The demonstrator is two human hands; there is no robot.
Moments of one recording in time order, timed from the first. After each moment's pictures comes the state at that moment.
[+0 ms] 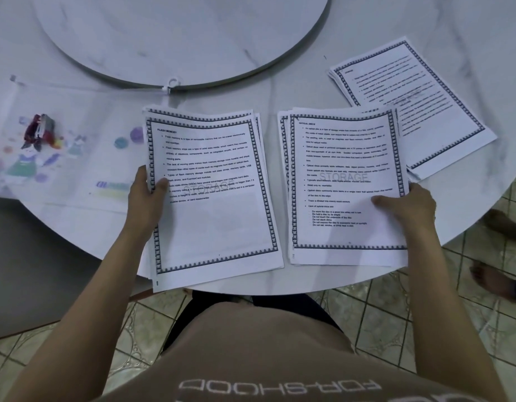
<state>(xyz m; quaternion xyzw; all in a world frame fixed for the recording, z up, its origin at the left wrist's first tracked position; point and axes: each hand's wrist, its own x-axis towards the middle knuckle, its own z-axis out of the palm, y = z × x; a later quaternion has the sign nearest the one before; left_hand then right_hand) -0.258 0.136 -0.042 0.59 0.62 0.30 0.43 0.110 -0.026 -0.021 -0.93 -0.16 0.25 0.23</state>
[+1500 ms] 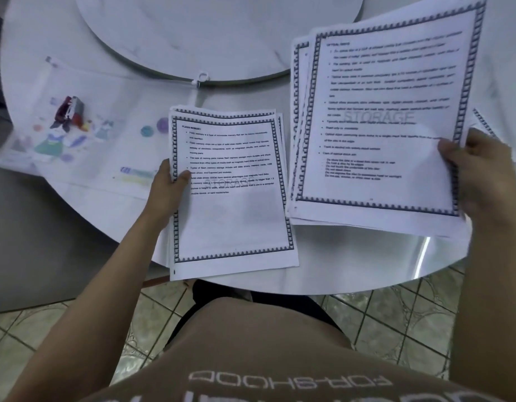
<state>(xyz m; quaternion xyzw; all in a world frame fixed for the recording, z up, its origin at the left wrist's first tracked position) -0.265 0.141 -0.045 0.55 0.62 0.28 0.48 0.114 0.006 0.064 -0.77 -0.27 0.30 0.49</state>
